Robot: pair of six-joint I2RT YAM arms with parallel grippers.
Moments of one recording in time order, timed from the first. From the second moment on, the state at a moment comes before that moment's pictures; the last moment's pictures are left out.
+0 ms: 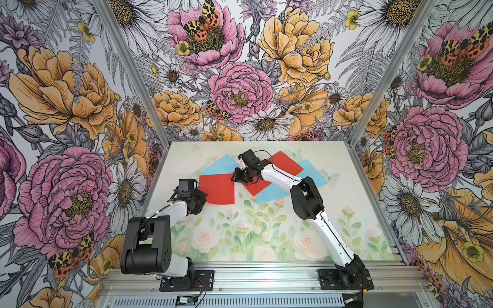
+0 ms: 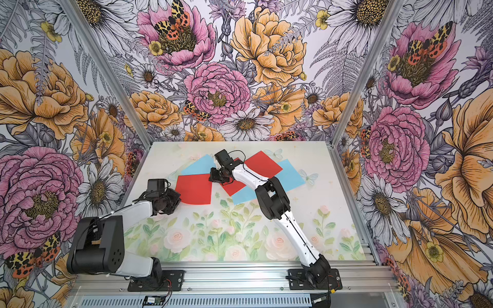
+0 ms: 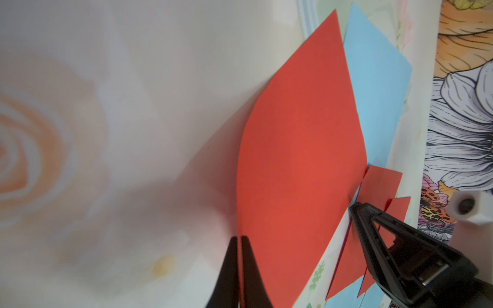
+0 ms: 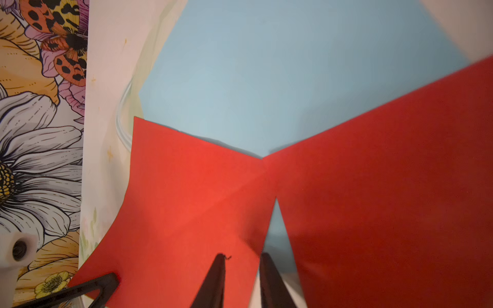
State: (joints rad) left arm 0.03 1.40 0.64 -0.20 0.15 -1.02; right arm 0.64 2.59 2.27 -0.59 -0.41 0.59
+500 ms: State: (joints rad) left arm -0.17 1.51 1.03 -0.53 0.43 -0.70; right arm 0.43 1.82 1.78 -0.72 -0.35 0.36
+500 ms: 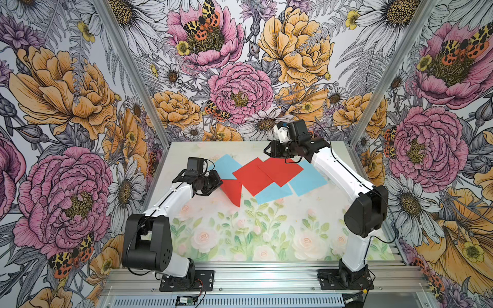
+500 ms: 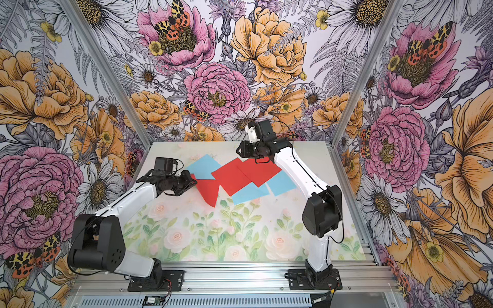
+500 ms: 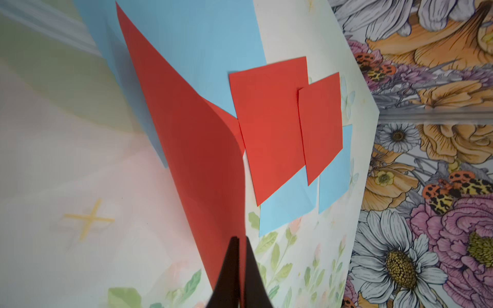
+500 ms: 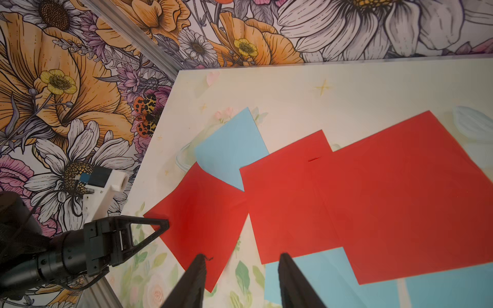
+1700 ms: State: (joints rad) left arm -0.44 1.81 1.35 -1.32 -0.25 -0.32; right arm 0.50 1.85 1.44 -0.73 -0.65 0.28
